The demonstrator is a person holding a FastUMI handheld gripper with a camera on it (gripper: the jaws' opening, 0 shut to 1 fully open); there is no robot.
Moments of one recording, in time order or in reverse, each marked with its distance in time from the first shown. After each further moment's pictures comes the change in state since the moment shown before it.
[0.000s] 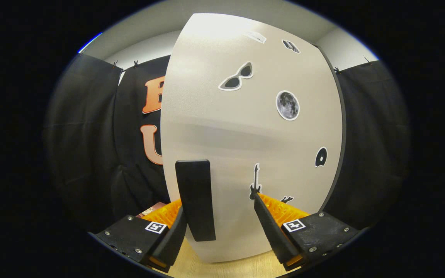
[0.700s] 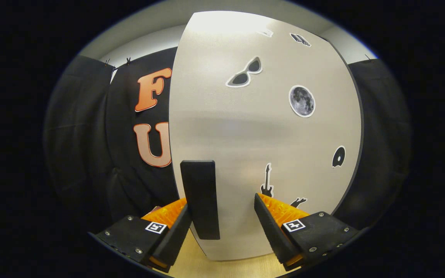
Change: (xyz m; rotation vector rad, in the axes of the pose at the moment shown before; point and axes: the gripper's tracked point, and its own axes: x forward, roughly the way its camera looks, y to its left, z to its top) arm 0.042 0.021 0.012 0.019 0.027 -0.009
